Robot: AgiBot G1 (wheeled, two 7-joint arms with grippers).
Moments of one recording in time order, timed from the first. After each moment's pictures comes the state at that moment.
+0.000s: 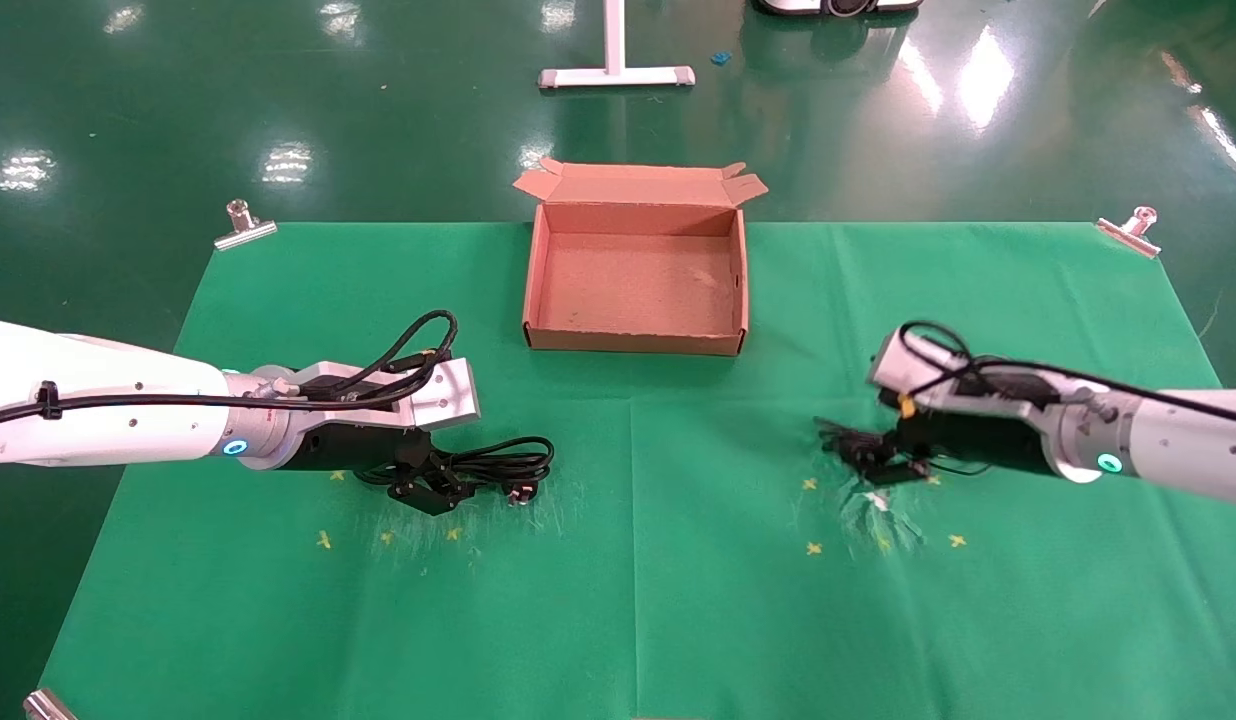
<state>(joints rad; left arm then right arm) -1.43 0.99 0.72 -1.08 1.94 1.17 -0.34 1.27 -0.88 -0.54 0.95 -1.78 -0.99 0.20</state>
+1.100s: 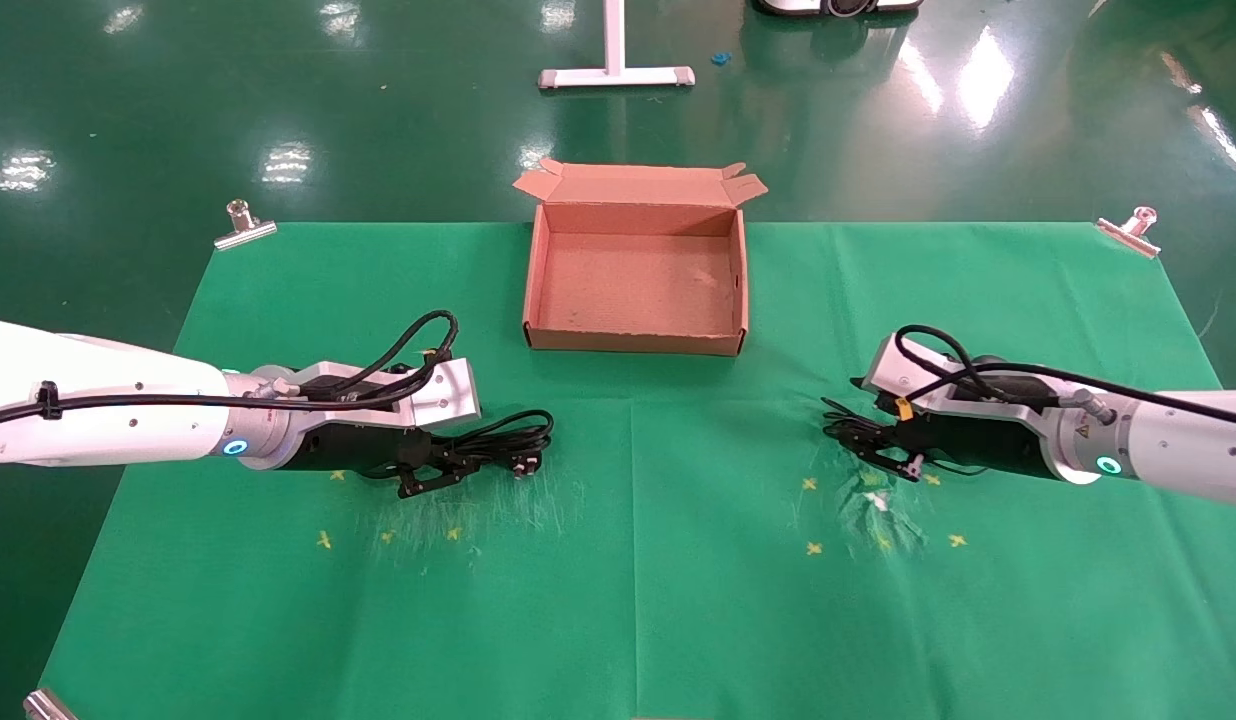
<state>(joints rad) -1.43 0.99 0.72 -1.08 1.94 1.17 -0.34 1.27 -0.88 -0.54 0.95 -1.78 -0.99 0.20</state>
